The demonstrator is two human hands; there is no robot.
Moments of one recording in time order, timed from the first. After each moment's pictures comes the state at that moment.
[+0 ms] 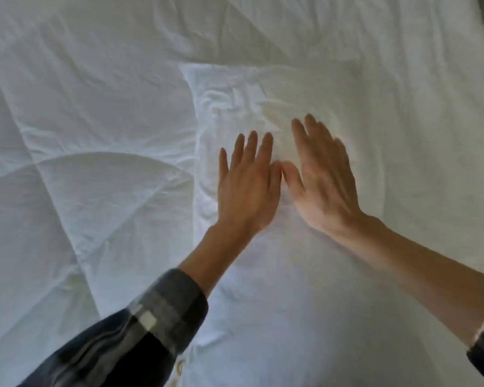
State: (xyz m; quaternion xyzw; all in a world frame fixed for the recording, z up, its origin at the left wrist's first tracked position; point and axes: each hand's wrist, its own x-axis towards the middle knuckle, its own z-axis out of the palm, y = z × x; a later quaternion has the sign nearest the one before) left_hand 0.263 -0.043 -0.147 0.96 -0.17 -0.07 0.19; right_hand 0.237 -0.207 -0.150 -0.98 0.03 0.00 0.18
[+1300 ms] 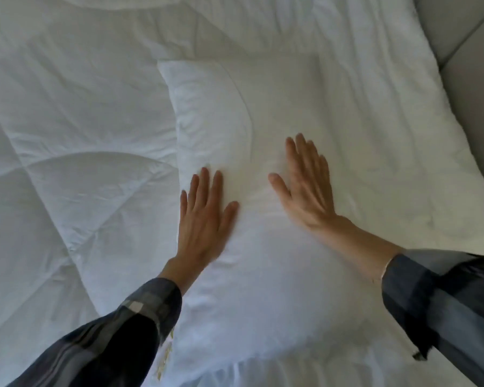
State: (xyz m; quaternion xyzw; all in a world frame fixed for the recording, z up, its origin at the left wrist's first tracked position) left_hand 0.167 0.013 -0.157 0.96 -0.15 -0.10 0.21; right_hand 0.163 -0.211 -0.150 -0.98 0.08 0.00 0.19
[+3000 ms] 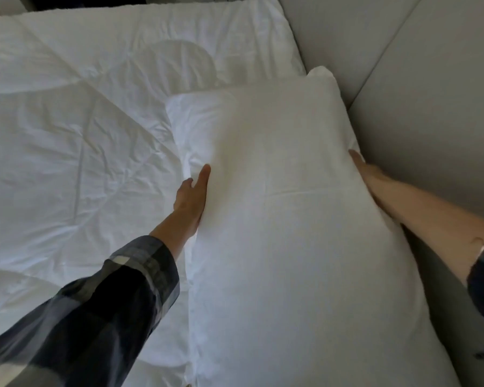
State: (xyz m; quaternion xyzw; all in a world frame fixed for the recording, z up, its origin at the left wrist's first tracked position) left_hand 0.365 -0.305 -0.152 0.76 0.19 -0.26 0.56; right_hand 0.264 -0.619 -0.121 -0.75 0.50 0.11 0.41
